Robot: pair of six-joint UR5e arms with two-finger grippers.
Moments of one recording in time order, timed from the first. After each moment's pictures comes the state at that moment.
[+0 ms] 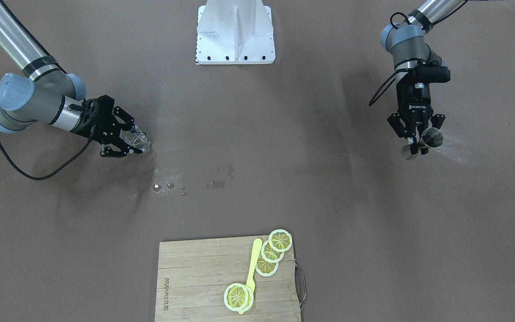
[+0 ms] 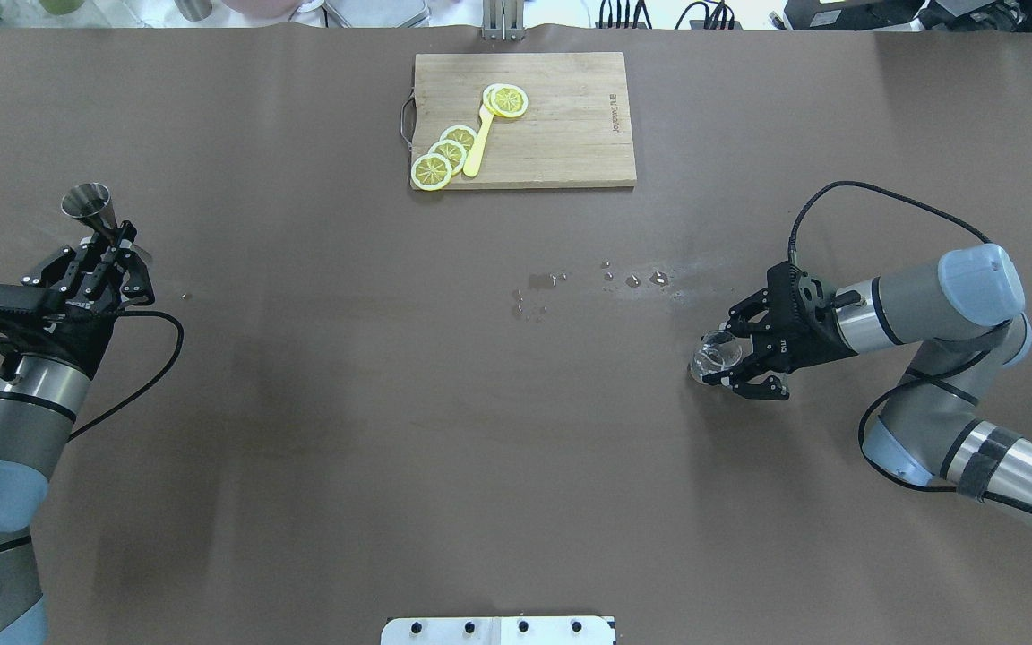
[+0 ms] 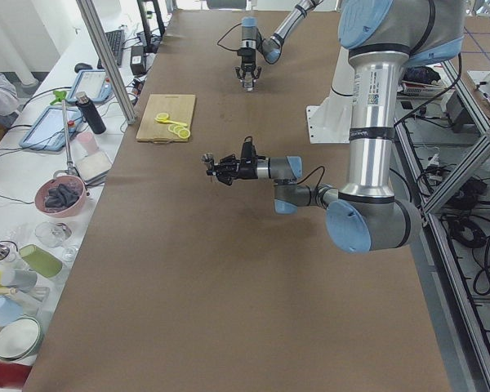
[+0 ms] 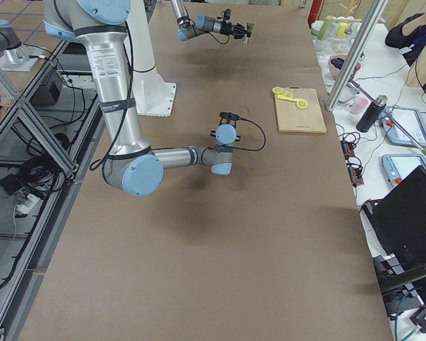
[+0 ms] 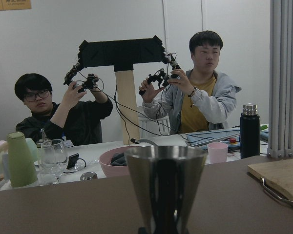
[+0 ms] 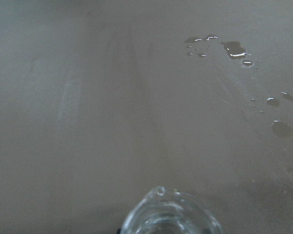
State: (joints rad) left arm -0.39 -1.58 -1.56 -2.98 -0.54 -0.87; right arm 0.70 -1.33 1.33 -0.14 2.25 0.06
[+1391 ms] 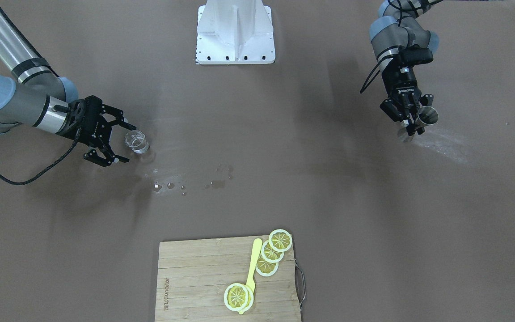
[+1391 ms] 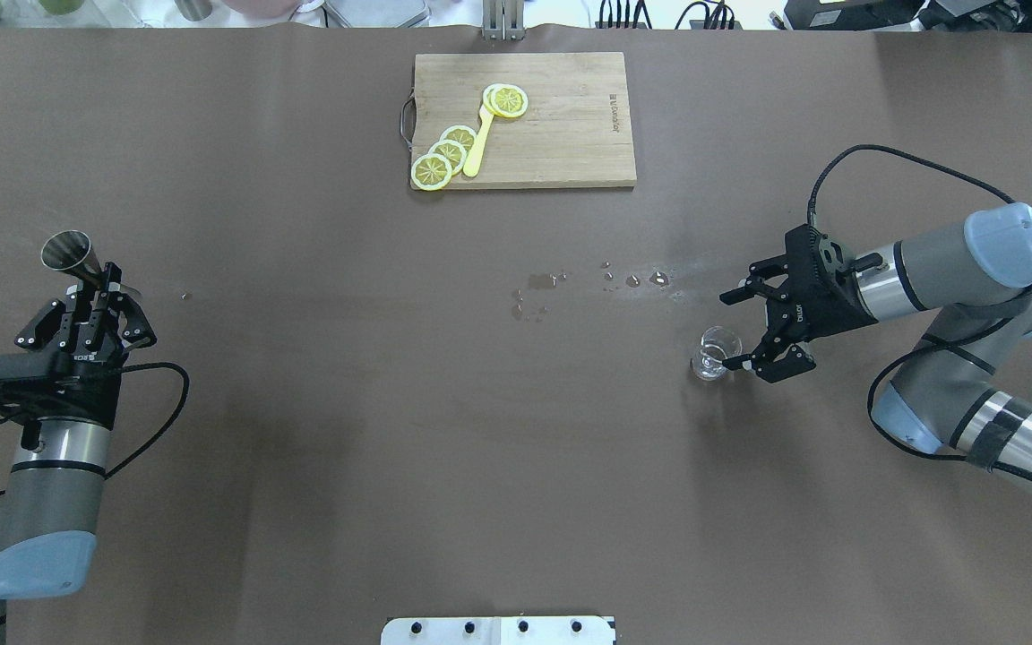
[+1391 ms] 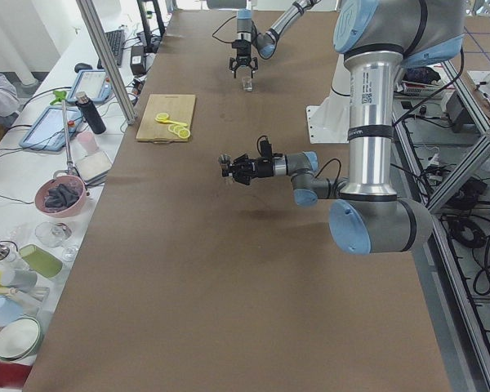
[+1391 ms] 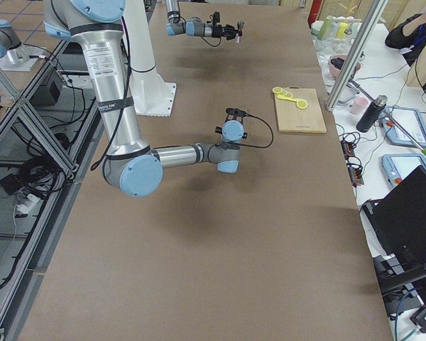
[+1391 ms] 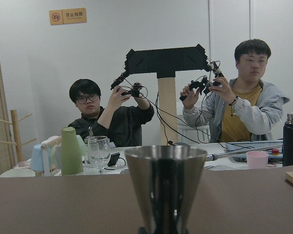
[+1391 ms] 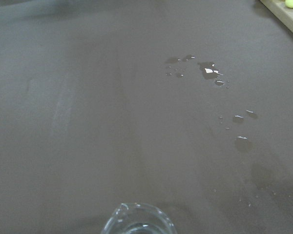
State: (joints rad) left arm -0.22 -1.49 -1.75 -2.43 -0.23 -1.36; right arm 0.77 -1.32 1.36 -0.17 2.33 0.06
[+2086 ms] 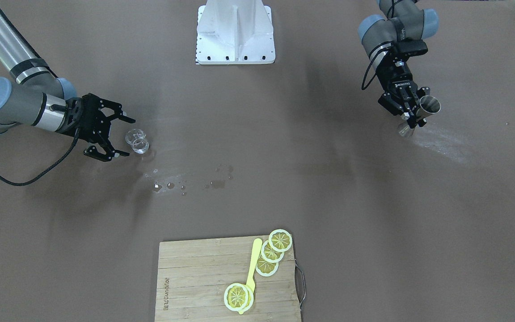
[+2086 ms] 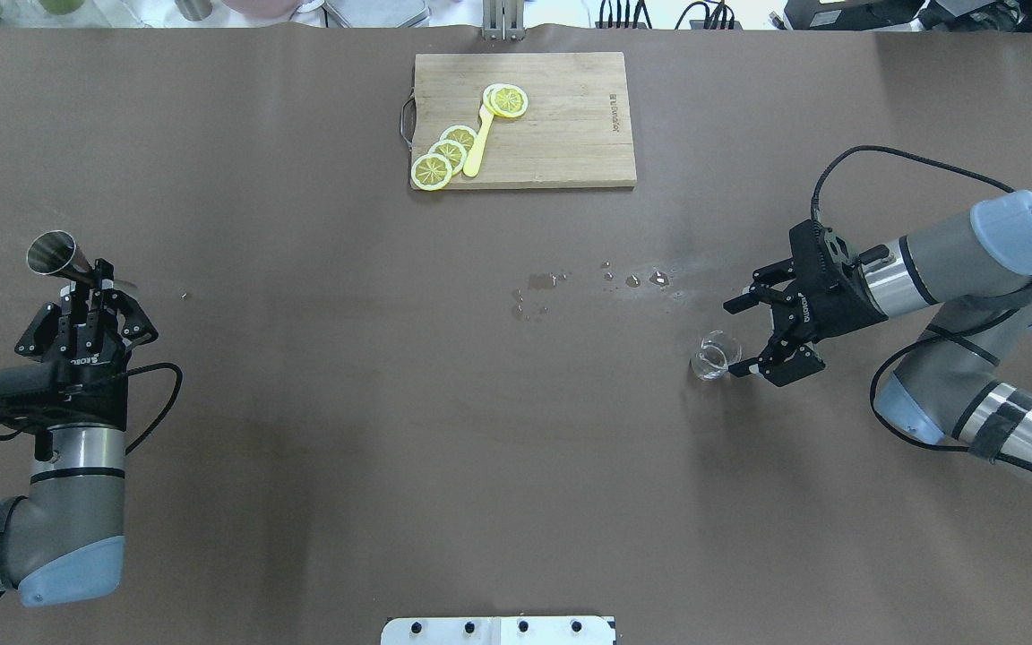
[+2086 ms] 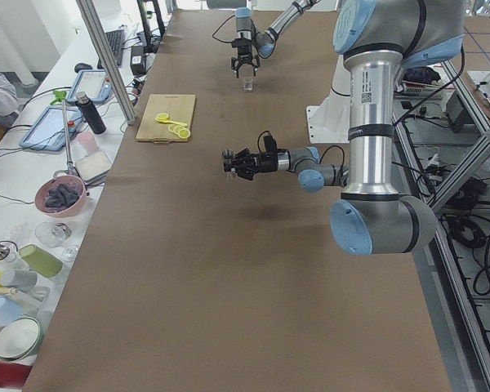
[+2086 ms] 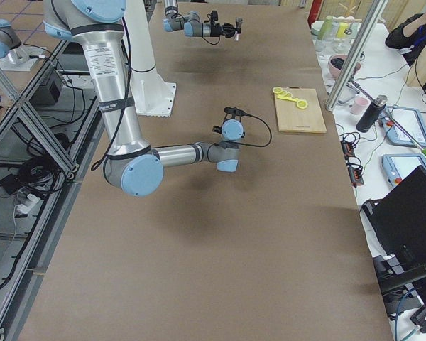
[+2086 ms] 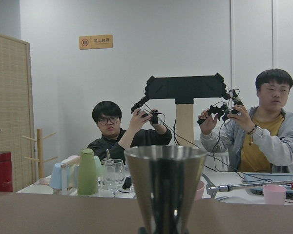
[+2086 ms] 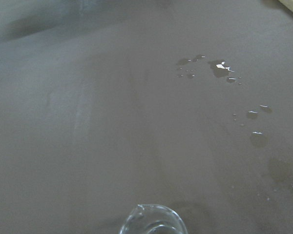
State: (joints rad) left arm -0.21 -1.47 -1.88 -1.83 -0.14 -1.91; right arm 0.81 -1.32 1.36 -0.17 2.43 0.17
